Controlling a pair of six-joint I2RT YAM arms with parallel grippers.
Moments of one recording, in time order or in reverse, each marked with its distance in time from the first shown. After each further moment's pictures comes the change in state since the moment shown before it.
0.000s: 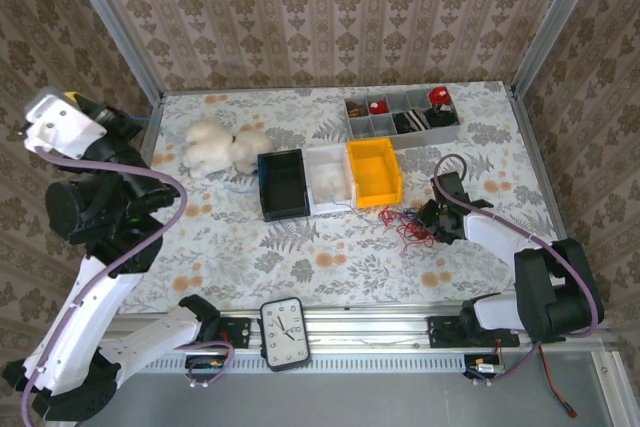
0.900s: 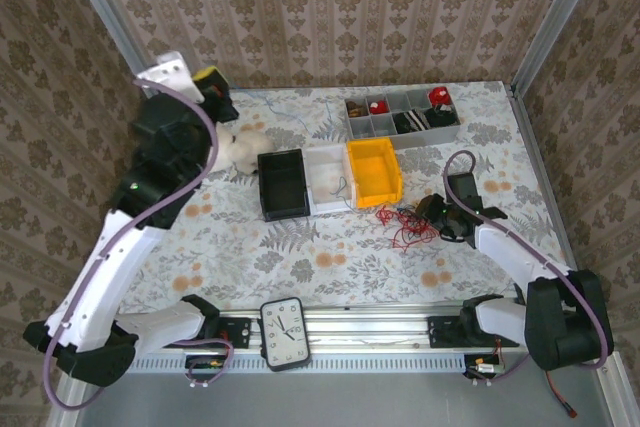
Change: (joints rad) left arm 0.053 0.226 0.105 -0.740 0.775 -0.842; right arm -0.038 -0.158 -0.030 0.055 -0.076 -0.103
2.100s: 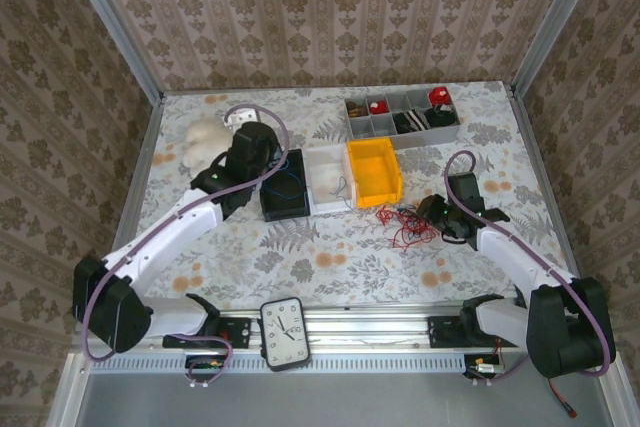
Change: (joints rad) left arm -0.041 0.206 -0.351 0.016 -0.012 -0.198; right arm 0.000 -0.032 0.000 -0.022 0.011 -0.037
